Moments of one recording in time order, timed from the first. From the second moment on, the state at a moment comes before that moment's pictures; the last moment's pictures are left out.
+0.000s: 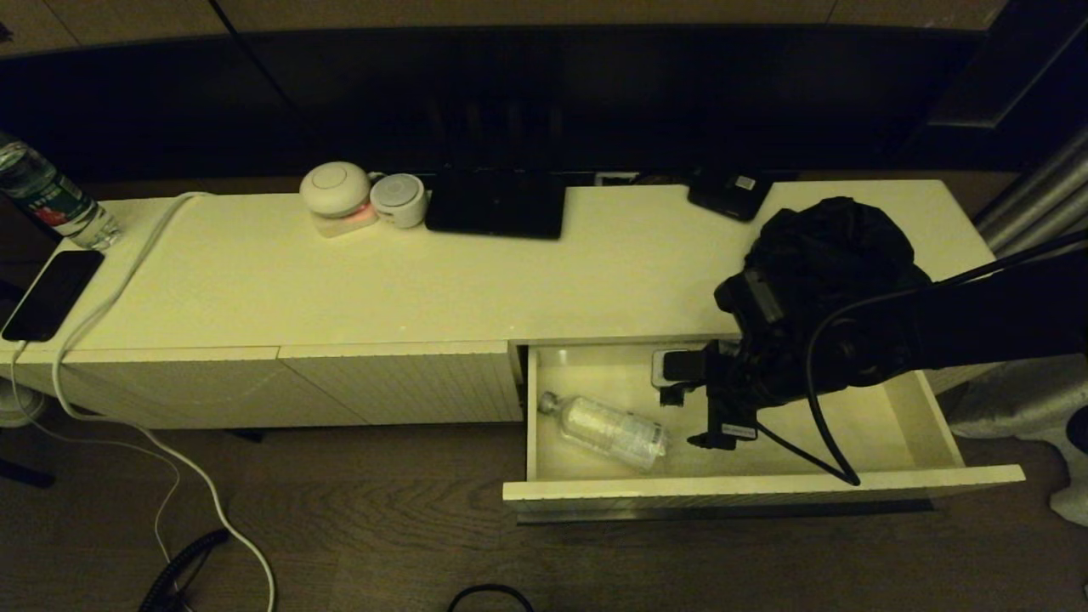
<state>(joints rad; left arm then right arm) 0.00 0.00 0.00 -0.04 0.02 -0.14 0.39 2.07 -1.40 0.17 -0.02 -1.07</state>
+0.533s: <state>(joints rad) 0.00 0.00 0.00 -0.04 0.02 -0.14 0.41 2.09 -1.42 0.17 -0.02 -1.07</state>
